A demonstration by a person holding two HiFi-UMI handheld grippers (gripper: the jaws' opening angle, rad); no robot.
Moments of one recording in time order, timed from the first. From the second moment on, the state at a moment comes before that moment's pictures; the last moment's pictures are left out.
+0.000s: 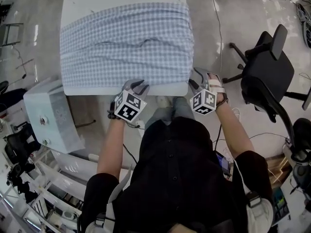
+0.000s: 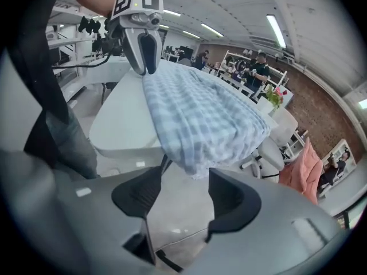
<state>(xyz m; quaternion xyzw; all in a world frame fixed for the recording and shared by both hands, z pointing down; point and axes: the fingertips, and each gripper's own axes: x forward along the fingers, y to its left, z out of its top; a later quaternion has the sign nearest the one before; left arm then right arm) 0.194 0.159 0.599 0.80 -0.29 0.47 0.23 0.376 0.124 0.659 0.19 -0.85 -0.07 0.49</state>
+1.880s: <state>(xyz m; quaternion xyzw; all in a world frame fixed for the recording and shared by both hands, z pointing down) 0.163 0.149 0.607 0.83 -0.25 0.48 0.12 0.375 0.092 0.488 0.29 -0.83 -0.05 0.47</state>
